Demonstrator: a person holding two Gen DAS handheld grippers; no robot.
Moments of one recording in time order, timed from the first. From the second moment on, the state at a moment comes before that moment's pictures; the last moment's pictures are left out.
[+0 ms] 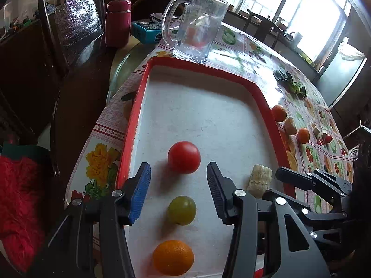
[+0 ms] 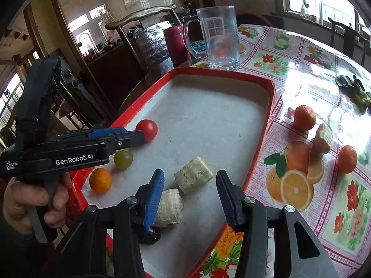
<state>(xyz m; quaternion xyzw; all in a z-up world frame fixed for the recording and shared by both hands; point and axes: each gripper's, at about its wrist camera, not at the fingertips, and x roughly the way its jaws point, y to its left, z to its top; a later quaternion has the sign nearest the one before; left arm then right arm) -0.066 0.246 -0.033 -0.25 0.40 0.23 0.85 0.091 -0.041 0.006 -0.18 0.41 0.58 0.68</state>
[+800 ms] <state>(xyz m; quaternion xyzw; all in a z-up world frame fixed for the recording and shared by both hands) -0.021 0.151 0.002 -0.21 0.39 0.13 0.89 0.164 -0.196 0.031 -0.06 0.41 0.48 0.77</state>
